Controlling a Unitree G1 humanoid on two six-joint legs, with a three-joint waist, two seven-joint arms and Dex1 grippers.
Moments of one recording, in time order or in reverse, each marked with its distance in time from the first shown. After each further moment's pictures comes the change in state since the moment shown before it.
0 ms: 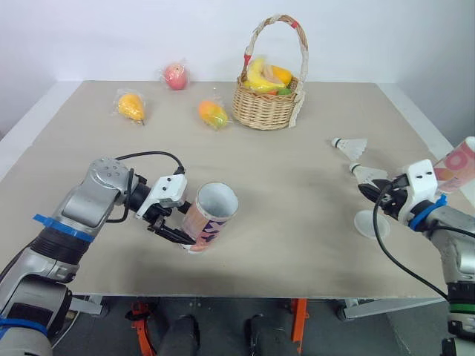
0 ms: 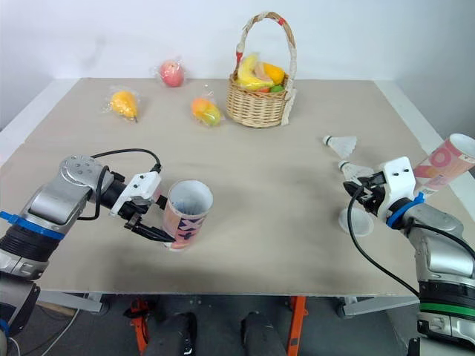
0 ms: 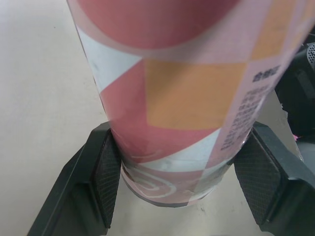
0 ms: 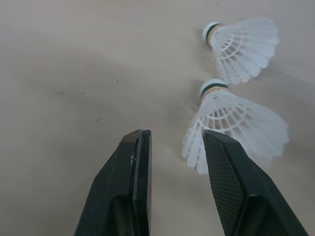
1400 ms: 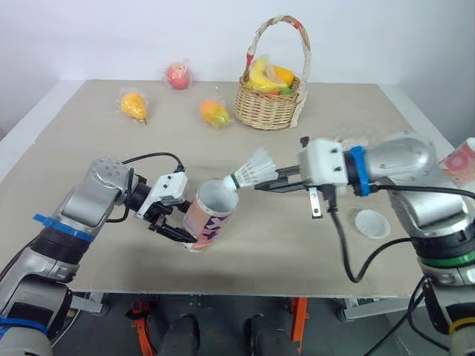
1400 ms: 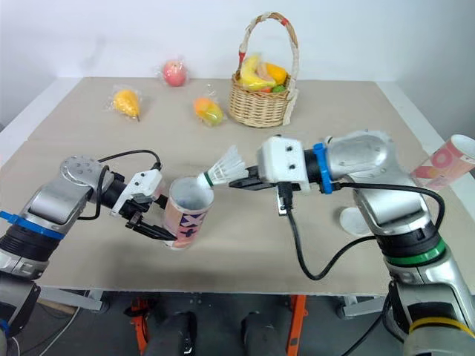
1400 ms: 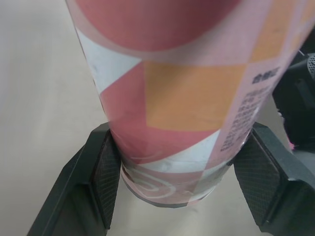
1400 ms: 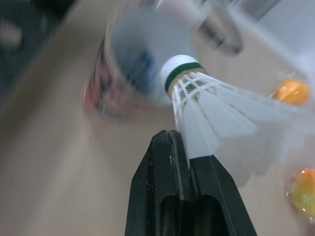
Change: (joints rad) left arm -0.005 -0.004 0.001 0.001 -0.010 0.030 0.015; right arm -0.463 -0.047 0.534 -0.439 -0.055 -0.250 0.639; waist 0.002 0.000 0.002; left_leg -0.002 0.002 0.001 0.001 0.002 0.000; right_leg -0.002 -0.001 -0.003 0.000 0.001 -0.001
